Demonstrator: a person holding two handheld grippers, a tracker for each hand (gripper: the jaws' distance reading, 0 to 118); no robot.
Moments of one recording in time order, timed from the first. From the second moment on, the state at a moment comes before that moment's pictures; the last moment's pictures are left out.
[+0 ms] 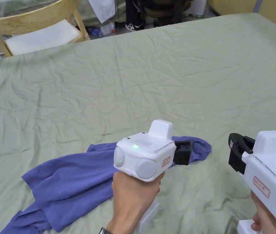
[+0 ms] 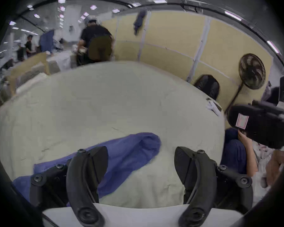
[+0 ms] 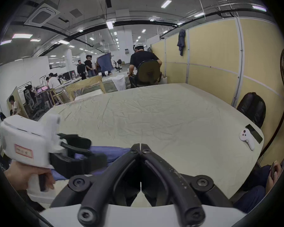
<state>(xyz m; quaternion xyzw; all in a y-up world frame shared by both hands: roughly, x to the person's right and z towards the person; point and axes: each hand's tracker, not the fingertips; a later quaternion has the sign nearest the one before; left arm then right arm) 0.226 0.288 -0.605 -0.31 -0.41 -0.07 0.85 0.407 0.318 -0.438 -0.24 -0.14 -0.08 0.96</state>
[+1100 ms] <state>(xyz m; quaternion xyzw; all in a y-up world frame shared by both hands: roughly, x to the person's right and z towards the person) -0.141 0.314 -0.604 -0.40 -0.19 -0.01 0.90 0.294 0.340 -0.473 -0.23 -0.02 -0.03 0.97</state>
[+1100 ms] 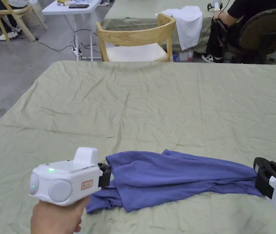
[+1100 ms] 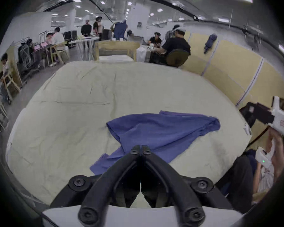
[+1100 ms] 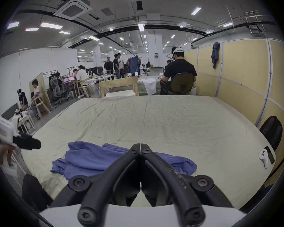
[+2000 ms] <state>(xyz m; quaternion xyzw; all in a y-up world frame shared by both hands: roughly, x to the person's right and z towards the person) -0.102 0.184 -0.763 -0.50 -0.16 -0.04 0.85 0.323 0.258 -0.522 -0.34 -0.06 -0.03 0.94</state>
